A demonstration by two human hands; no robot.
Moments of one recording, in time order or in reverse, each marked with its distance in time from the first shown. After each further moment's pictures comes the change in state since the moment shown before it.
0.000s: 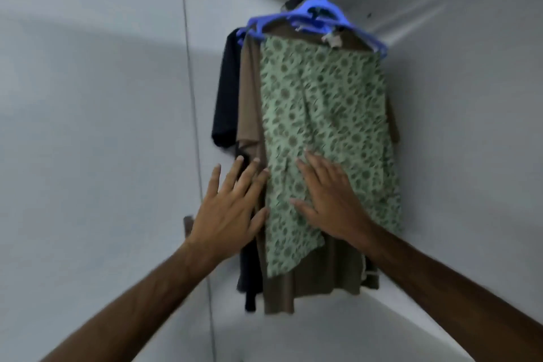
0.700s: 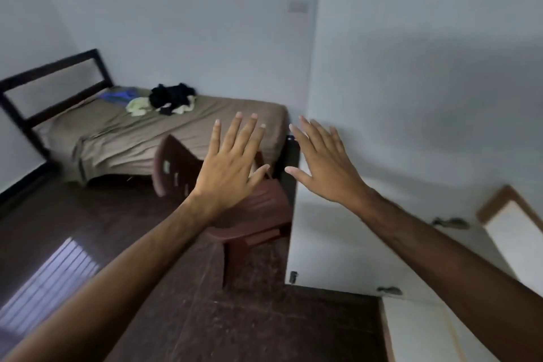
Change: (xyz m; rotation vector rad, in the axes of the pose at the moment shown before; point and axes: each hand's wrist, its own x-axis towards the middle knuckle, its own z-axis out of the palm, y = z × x) left_hand -0.619 -0.233 -0.213 0.220 -0.648 -0.501; right_hand -0.182 -0.648 0.085 0.548 -0.473 -0.486
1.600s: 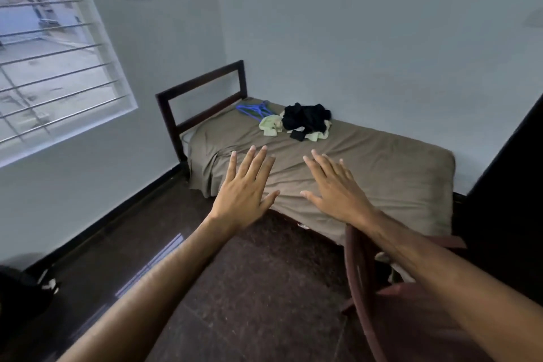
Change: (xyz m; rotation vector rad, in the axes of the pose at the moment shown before) left_hand -0.057 -0.638 0.233 0.081 -0.168 -0.325; right_hand 0.556 -0.369 0.343 0.210 -0.191 -0.281
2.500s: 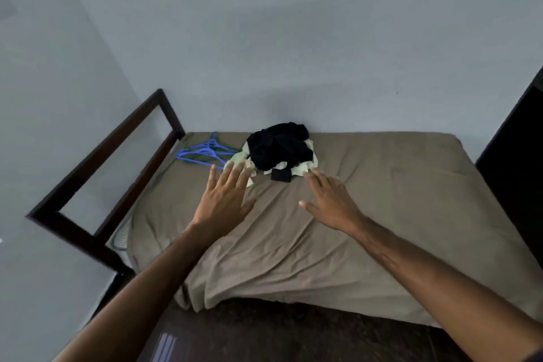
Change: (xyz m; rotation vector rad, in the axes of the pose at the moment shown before) left_hand 0.513 -0.371 0.349 -0.114 -0.166 0.326; right_hand 0.545 0.172 0.205 0.141 -0.086 0.458
